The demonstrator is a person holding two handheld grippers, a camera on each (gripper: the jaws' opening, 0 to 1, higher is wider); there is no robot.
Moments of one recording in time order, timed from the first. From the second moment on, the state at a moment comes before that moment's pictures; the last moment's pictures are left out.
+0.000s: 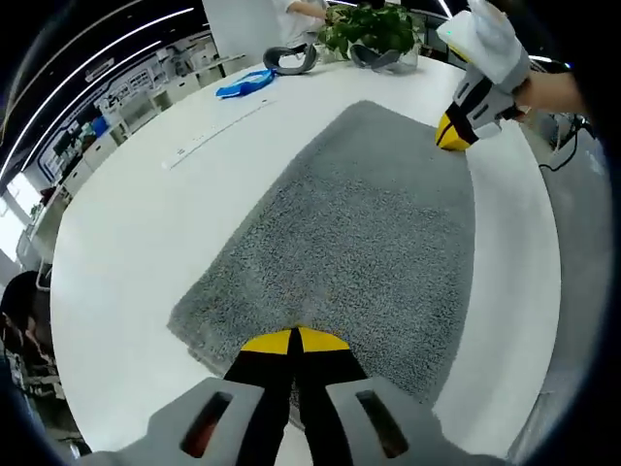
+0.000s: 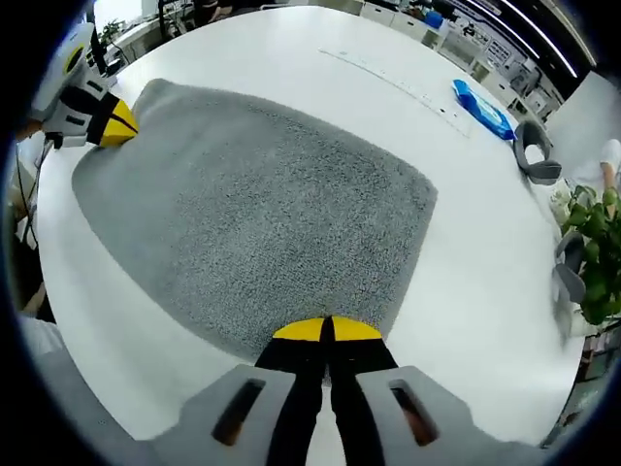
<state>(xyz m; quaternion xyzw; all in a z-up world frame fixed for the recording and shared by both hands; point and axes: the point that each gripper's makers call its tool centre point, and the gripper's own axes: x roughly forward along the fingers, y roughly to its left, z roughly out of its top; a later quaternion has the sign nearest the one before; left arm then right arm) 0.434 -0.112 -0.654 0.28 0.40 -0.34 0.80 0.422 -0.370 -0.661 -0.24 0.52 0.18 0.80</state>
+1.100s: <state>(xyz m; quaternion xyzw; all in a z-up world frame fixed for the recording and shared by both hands) 0.369 -0.128 -0.654 0.25 0.40 -0.34 0.81 0.444 -0.376 -0.661 -0.22 0.52 0.21 0.80</state>
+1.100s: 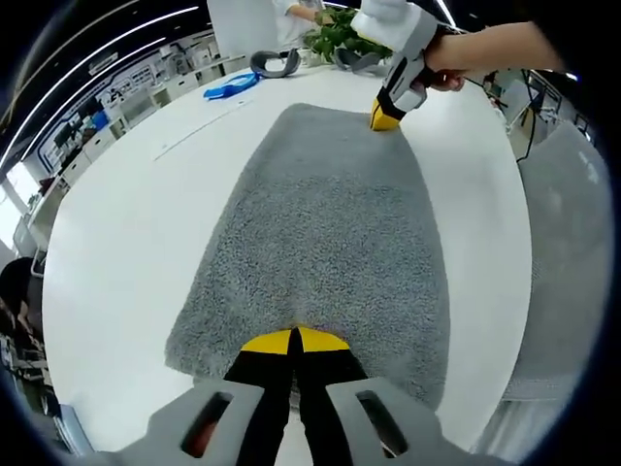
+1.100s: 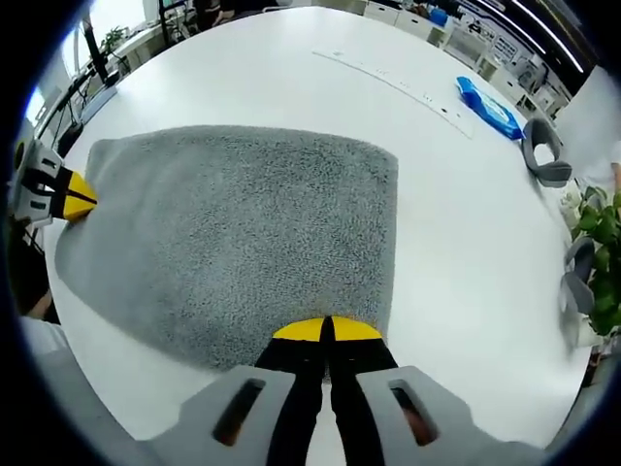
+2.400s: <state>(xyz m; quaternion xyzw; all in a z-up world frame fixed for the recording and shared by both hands) 0.312 -0.175 -0.654 0.25 0.39 -0.41 0.79 0.481 -0.372 -0.661 -0.27 0.52 0.23 0.78</state>
